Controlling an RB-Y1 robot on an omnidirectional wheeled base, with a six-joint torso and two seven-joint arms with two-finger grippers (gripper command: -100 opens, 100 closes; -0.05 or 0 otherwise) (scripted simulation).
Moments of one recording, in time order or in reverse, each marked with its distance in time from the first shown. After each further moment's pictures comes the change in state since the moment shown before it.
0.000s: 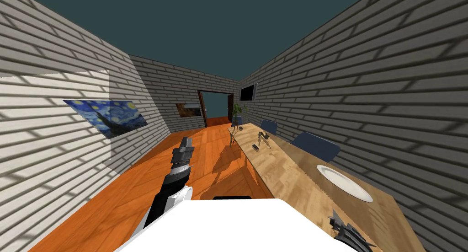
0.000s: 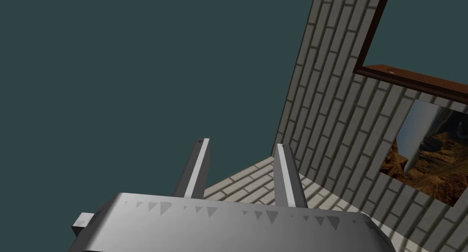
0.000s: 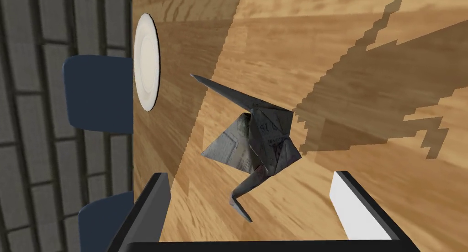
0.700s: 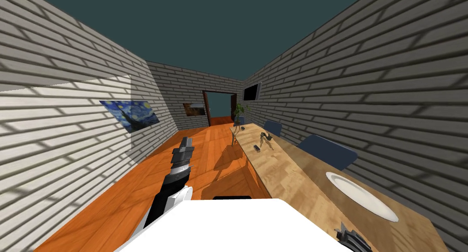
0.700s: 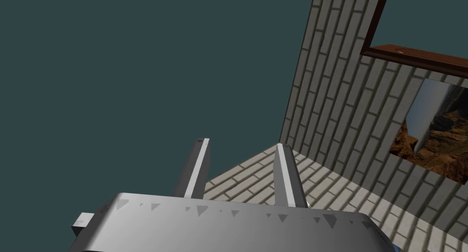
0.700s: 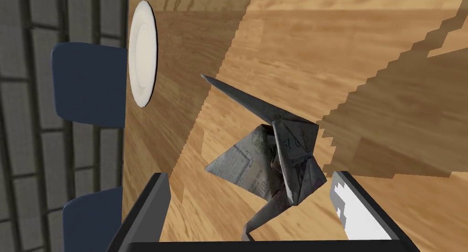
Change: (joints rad) left arm 0.000 0.000 0.000 0.000 0.000 0.000 0.000; right arm -0.016 0.032 0.013 0.066 -0.023 -0.011 0.014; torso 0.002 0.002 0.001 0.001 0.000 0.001
